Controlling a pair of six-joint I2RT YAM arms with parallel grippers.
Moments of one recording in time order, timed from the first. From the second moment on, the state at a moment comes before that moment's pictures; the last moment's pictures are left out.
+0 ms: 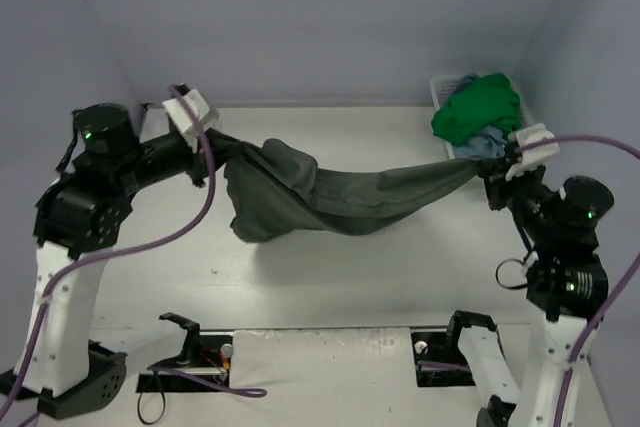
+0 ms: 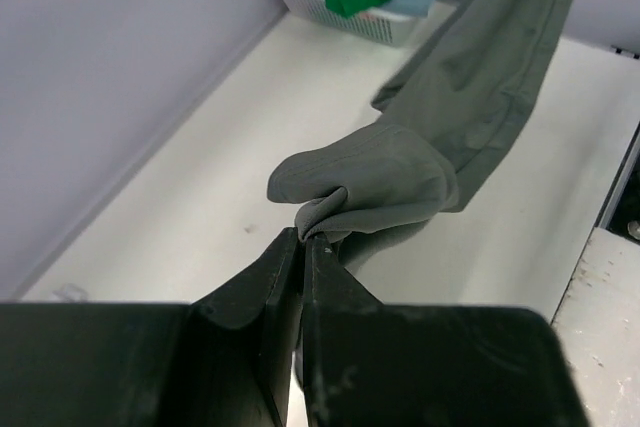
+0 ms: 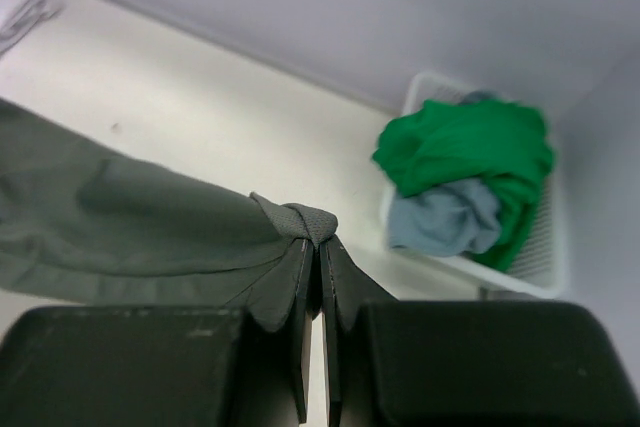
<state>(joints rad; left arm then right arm) -0.35 1.12 1.75 -0.89 0.58 0.28 -0.18 0.76 1.27 -0.69 -0.50 -0.28</state>
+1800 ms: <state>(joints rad) -0.25 0.78 1.96 -0.90 0.49 0.27 -0.18 0.51 1.34 -0.71 -0.45 -0.24</state>
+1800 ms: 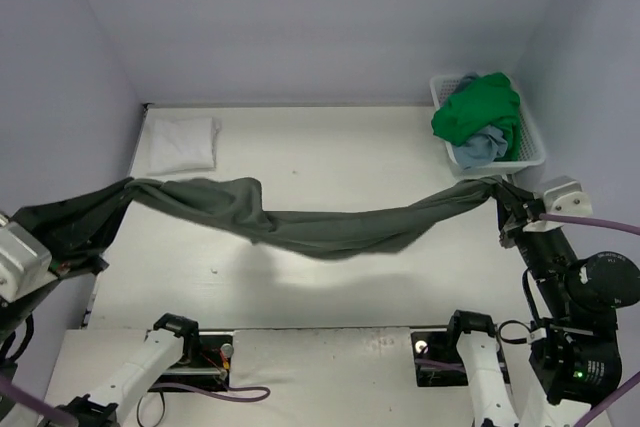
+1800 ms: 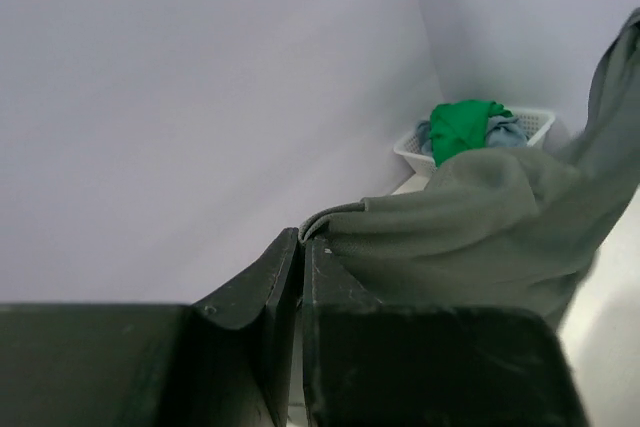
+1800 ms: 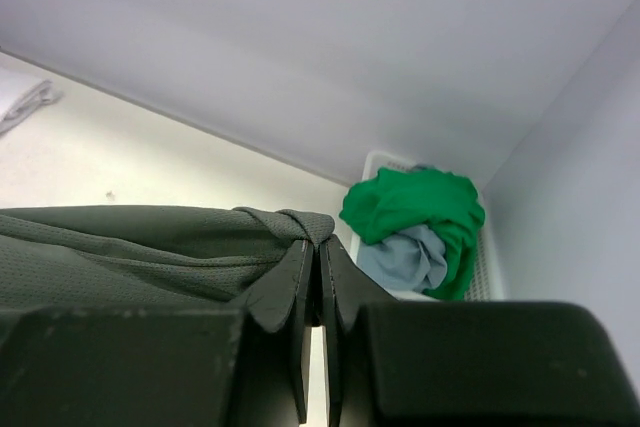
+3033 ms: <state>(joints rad) -0.22 1.03 1.93 -0.79 0.60 0.08 -0.18 0.89 1.10 -0.67 -0.50 -0.30</state>
